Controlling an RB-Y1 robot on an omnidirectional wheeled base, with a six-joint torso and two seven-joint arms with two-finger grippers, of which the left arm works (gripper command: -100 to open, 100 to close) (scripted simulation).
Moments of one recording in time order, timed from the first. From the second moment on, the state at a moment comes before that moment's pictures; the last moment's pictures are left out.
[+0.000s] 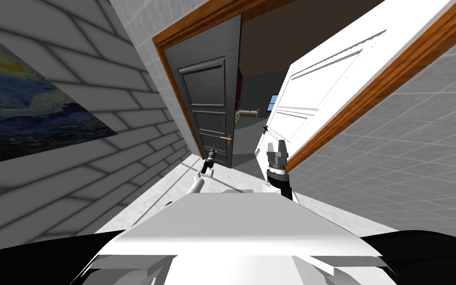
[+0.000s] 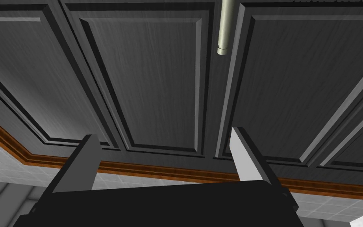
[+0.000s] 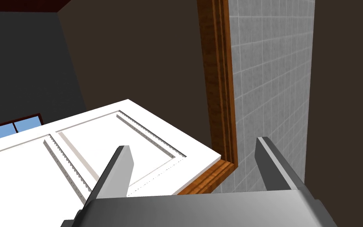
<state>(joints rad) -0.21 0.06 -0.10 -1.10 0.06 -0.46 0.04</state>
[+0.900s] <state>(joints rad) -0.37 0.04 -0.12 -0.86 0.05 -0.47 0.05</state>
